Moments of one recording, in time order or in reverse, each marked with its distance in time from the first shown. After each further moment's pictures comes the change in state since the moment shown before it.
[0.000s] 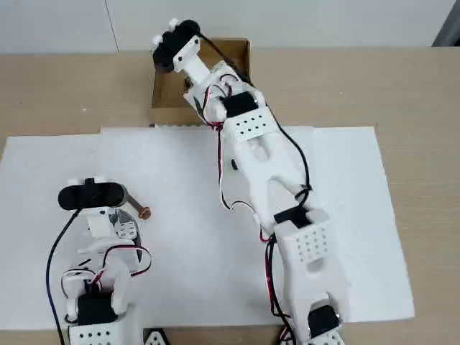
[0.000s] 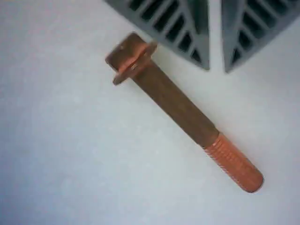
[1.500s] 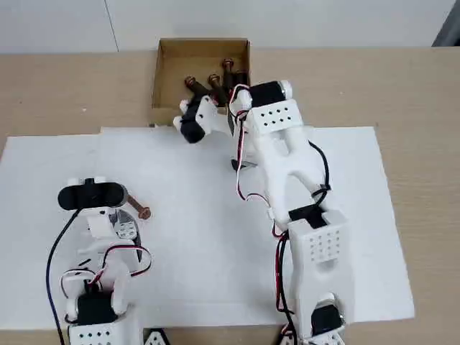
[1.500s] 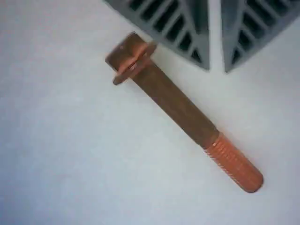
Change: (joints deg) left arm 0.0 0.0 0.0 0.0 0.0; right arm 5.9 -1.1 0.0 46.1 37.1
